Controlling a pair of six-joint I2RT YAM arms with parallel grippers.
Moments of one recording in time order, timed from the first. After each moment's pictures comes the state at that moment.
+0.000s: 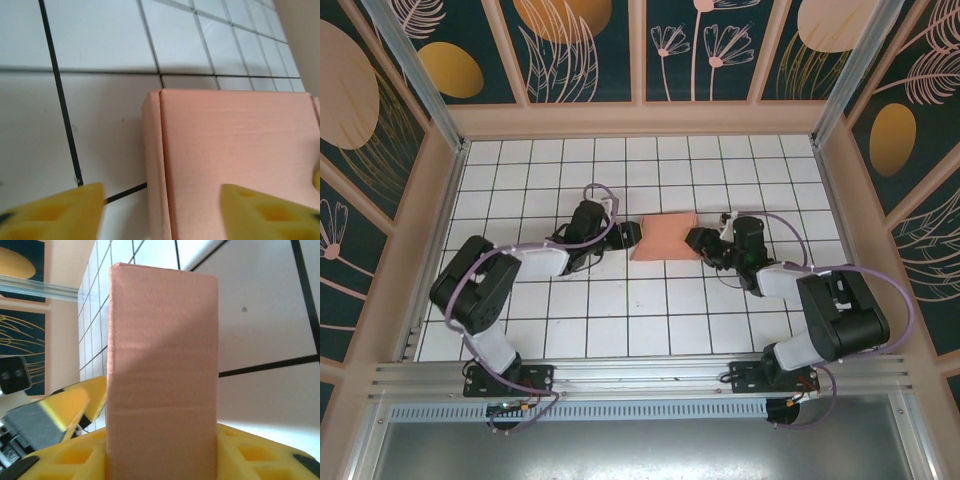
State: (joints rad) left arm -0.58 1.69 0.78 0.36 0.24 -0.65; right arm 0.31 1.44 0.45 0.48 -0.52 0.97
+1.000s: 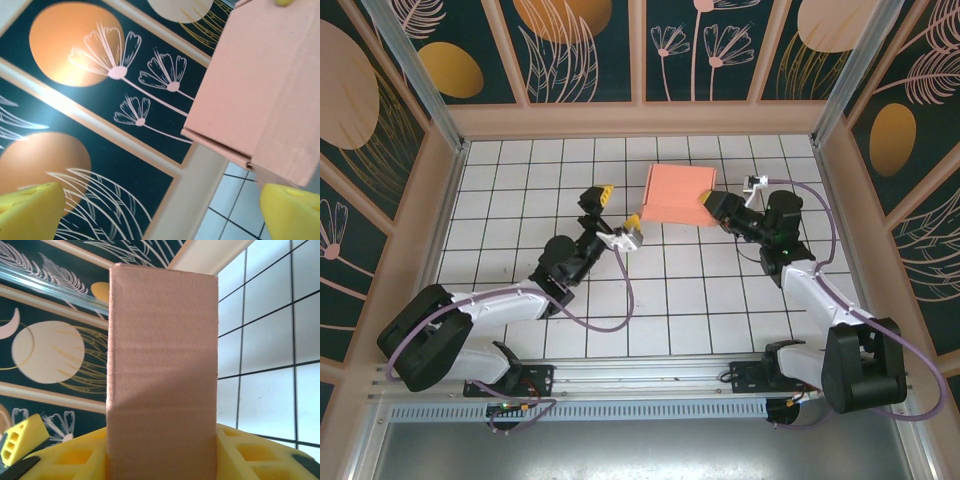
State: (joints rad) left arm -0.80 1.36 0.51 1.03 -0.17 1.08; right arm 0.17 1.17 0.62 0.35 -0.71 0.99
